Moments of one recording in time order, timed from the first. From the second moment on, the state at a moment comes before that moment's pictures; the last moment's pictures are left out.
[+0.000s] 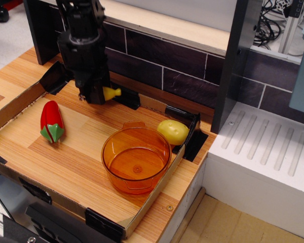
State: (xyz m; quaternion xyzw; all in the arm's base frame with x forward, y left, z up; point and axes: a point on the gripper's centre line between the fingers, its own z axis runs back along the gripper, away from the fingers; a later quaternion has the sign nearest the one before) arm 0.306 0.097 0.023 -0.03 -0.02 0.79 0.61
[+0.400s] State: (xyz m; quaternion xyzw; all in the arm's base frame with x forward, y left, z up) arm 0.286 0.050 0.063 -0.07 0.01 0.75 0.65
